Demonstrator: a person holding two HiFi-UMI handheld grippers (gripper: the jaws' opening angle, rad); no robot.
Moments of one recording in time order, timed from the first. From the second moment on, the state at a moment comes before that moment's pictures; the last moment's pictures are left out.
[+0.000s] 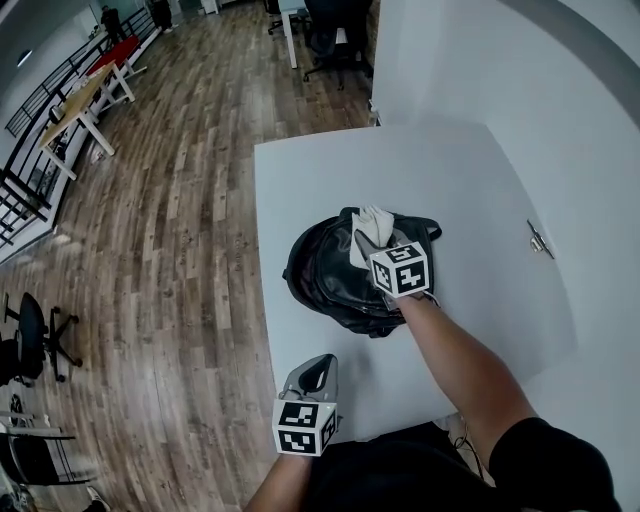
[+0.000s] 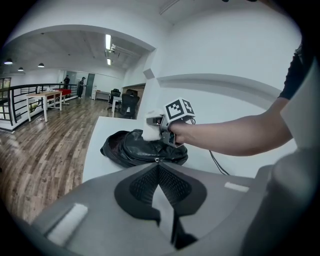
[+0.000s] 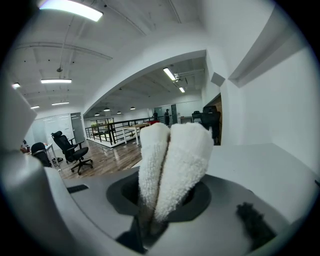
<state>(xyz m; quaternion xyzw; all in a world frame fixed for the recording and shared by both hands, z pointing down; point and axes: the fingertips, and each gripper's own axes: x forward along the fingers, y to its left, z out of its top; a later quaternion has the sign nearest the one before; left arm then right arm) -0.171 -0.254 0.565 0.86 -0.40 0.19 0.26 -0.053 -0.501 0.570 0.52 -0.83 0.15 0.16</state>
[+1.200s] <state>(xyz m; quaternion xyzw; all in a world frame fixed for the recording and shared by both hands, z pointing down) -0.109 -0.240 0.552 0.89 -0.34 0.21 0.23 0.094 -0.455 0.539 0.61 -0.76 0.14 0.14</state>
